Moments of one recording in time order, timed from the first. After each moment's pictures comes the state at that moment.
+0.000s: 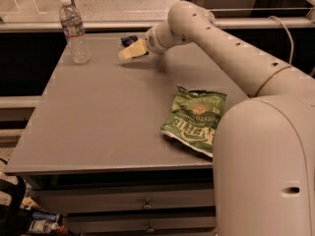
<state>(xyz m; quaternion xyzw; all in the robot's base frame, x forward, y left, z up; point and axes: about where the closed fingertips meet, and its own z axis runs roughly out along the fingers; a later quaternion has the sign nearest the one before) 0.831 0.031 0.838 -0.30 0.84 0.20 0.41</state>
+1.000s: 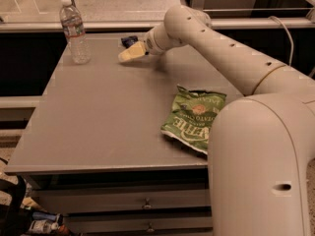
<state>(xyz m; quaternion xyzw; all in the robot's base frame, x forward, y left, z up) 0.840 0.031 0.824 -0.29 0.85 0.18 0.41</state>
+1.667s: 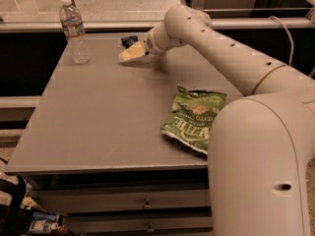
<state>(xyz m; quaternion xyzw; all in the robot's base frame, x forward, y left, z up) 0.840 0.031 0.824 -0.29 0.85 0.18 0.41</state>
